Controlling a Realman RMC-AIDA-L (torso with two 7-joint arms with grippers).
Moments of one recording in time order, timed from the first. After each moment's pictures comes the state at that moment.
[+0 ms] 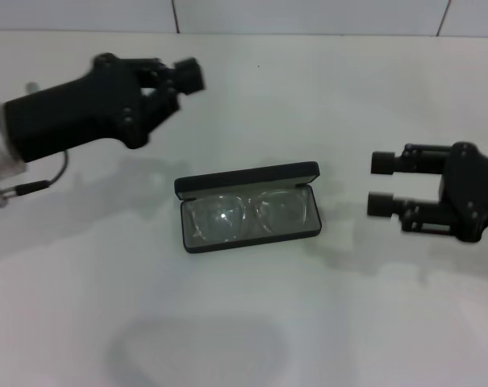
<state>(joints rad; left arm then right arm) -0.38 -2.08 0.95 0.86 1.46 1.63 -1.41 0.31 2.02 -1.11 -0.97 -1.51 -1.70 1.54</state>
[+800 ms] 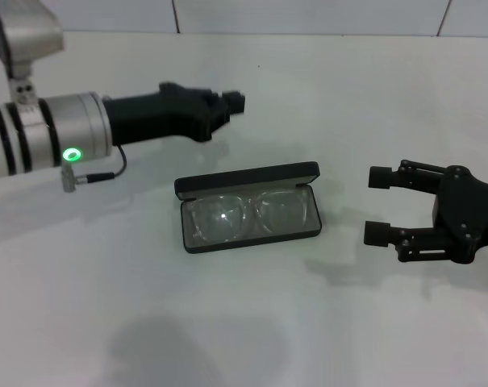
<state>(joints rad) -0.58 -2.09 1.04 0.66 1.66 1.24 -1.56 0.31 2.02 -1.12 -0.86 -1.50 -1.70 1.46</state>
